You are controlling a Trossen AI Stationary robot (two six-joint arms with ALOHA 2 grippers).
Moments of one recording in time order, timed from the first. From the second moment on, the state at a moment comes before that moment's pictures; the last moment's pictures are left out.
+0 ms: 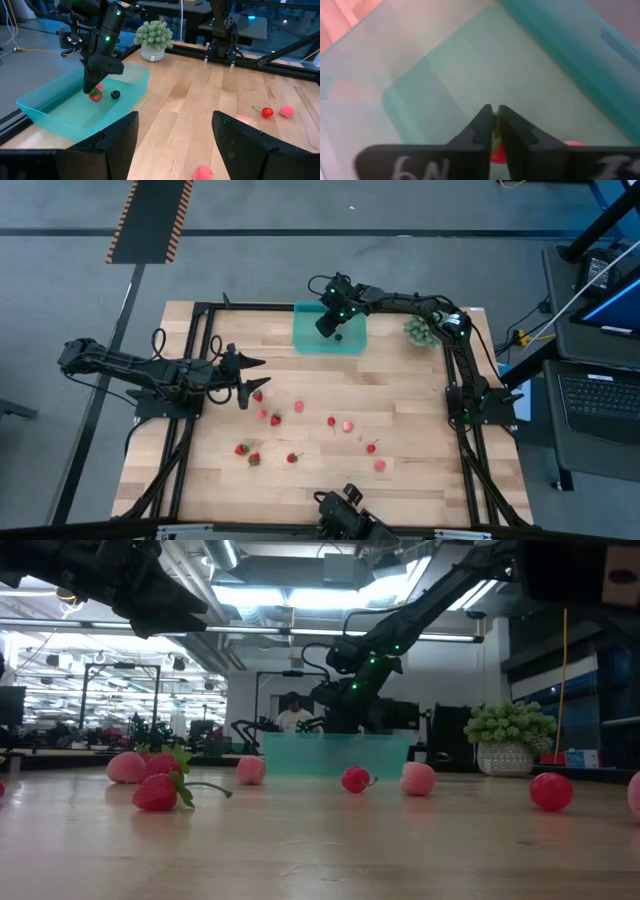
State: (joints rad) left arm -0.14 0.63 0.34 0.03 -0.49 -0.21; right arm -0.61 2.19 1.65 -0.43 -0.18 0.14
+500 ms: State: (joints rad) left arm -0.14 0.63 0.34 0.03 -0.49 -0.20; right arm -0.57 2.19 1.65 -0.43 -0.19 0.15
